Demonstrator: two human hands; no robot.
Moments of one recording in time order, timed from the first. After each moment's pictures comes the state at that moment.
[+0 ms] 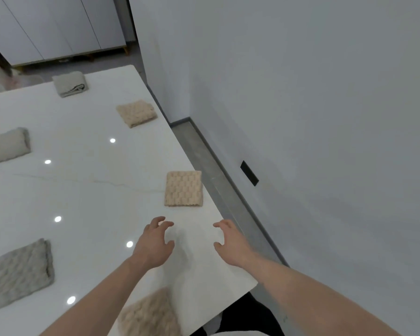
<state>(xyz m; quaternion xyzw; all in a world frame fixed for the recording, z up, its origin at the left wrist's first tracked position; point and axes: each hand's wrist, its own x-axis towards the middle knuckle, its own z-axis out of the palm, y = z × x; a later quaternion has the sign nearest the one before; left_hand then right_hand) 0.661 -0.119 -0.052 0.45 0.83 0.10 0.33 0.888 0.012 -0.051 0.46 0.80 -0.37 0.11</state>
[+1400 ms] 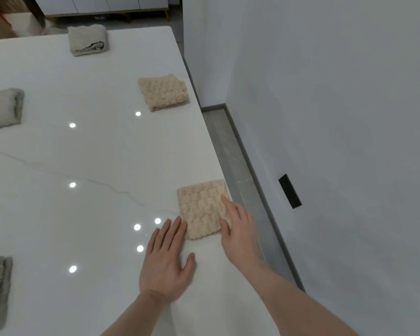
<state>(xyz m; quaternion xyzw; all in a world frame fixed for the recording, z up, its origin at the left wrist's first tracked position) 0.623 -0.052 -0.185 0.45 0.86 0.16 0.17 0.737 0.130 -0.170 0.40 0.86 -0.30 -0.11</state>
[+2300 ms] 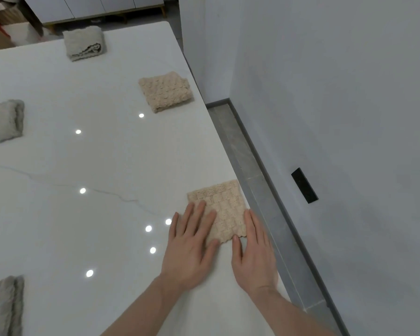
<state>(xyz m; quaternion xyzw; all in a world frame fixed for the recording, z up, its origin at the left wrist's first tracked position) 0.591 -0.010 -0.177 0.53 0.82 0.19 0.15 0.746 0.090 -0.190 0.49 0.83 -0.25 -0.08</state>
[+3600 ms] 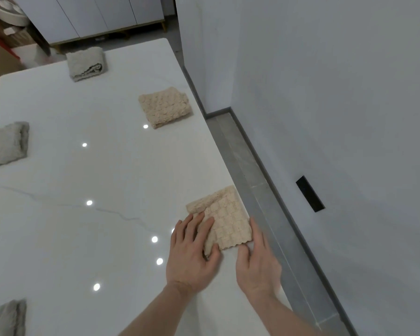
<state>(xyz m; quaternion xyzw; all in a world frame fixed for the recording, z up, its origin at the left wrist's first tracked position) 0.582 0.016 -0.190 0.47 0.85 0.22 0.11 0.725 0.106 -0.179 0.59 0.74 -0.32 -0.08</state>
